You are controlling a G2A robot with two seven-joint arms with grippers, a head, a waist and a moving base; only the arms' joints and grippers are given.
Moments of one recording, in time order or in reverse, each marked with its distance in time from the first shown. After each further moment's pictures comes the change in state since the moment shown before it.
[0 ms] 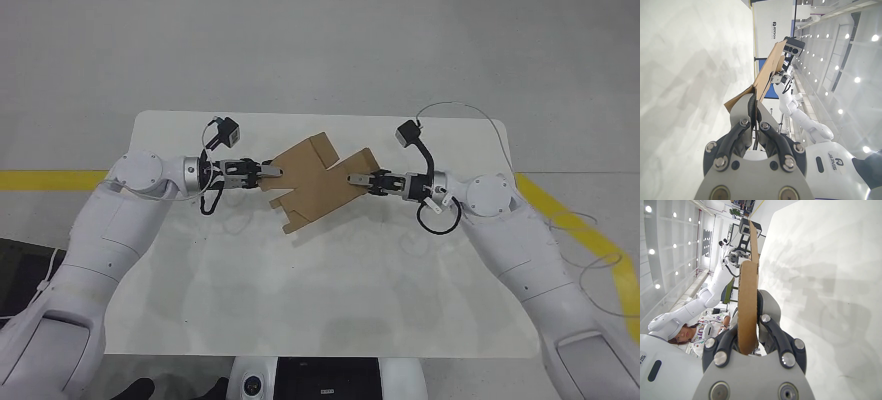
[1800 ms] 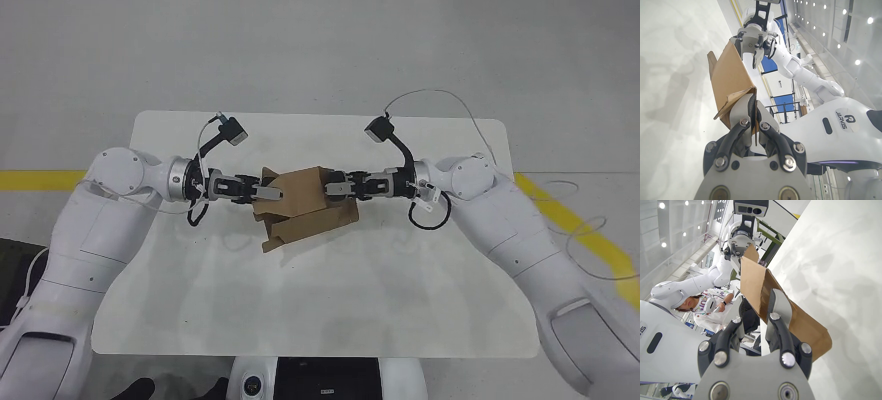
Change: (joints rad) left arm 0.093 0.056 -0.145 -0.282 0.019 -0.116 -0.208; right arm 0.209 -0.040 -0.268 0.108 0.202 -0.232 0.138
